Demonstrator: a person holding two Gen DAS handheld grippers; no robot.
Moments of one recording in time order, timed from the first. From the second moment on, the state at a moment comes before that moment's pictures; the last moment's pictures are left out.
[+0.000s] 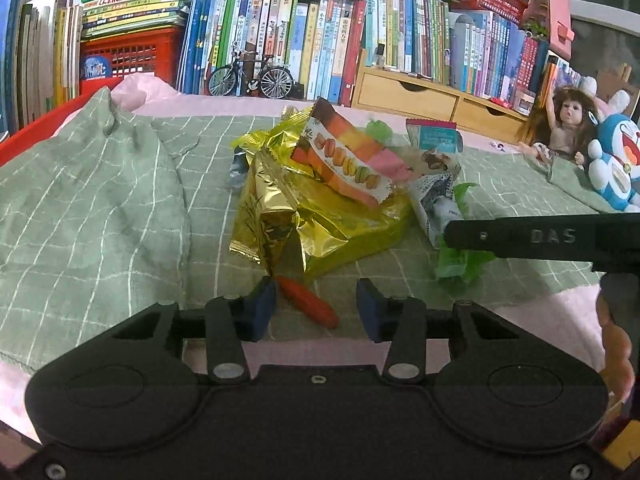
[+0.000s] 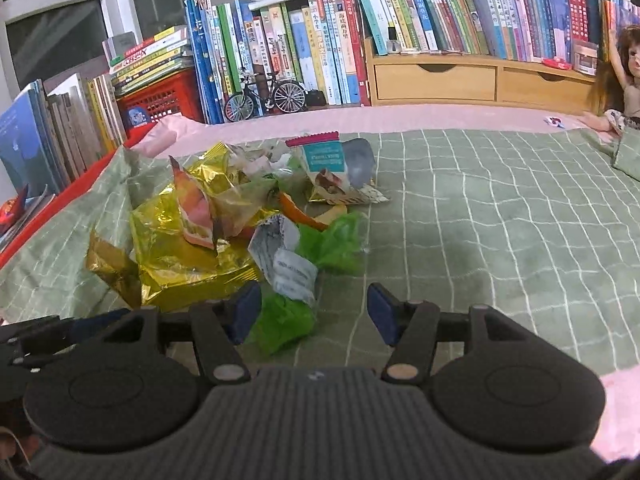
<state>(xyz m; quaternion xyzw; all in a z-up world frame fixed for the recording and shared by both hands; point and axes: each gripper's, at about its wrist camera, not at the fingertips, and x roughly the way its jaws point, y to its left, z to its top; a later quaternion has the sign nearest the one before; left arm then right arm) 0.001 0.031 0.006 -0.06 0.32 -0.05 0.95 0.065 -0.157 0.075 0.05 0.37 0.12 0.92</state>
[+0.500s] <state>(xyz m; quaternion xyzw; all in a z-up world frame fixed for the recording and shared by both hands) -0.007 0.028 0.005 -0.05 0.31 -0.05 0.95 0.066 -0.139 0.070 0.03 0.37 0.14 0.92</state>
